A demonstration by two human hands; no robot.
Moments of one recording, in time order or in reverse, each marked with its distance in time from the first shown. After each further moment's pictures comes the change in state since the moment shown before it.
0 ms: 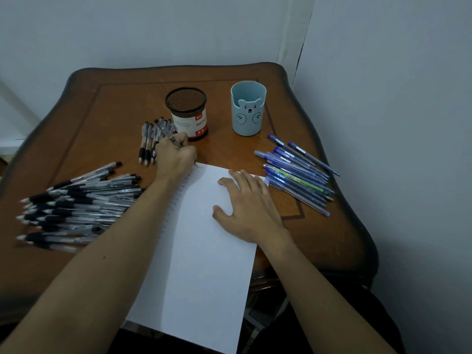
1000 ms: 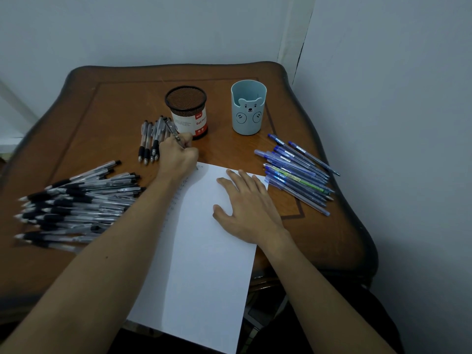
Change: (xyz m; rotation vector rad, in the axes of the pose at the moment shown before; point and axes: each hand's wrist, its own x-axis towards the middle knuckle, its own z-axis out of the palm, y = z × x) left_hand -0.001 -0.003 0.003 0.096 -0.052 0.172; right_hand -0.001 -0.002 -0.002 -0.032 -0.034 -0.026
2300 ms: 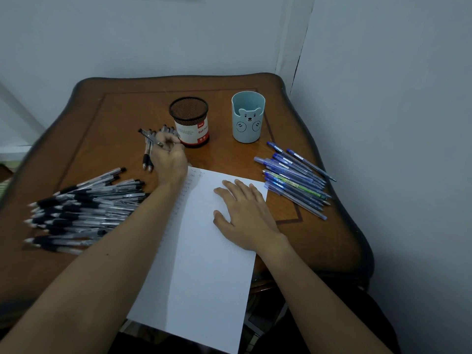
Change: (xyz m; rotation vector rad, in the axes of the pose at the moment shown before) left_hand -0.003 0.010 -0.004 -0.280 0.367 -0.233; right_hand -0.004 -0.008 0.001 0.012 -0.005 -0.023
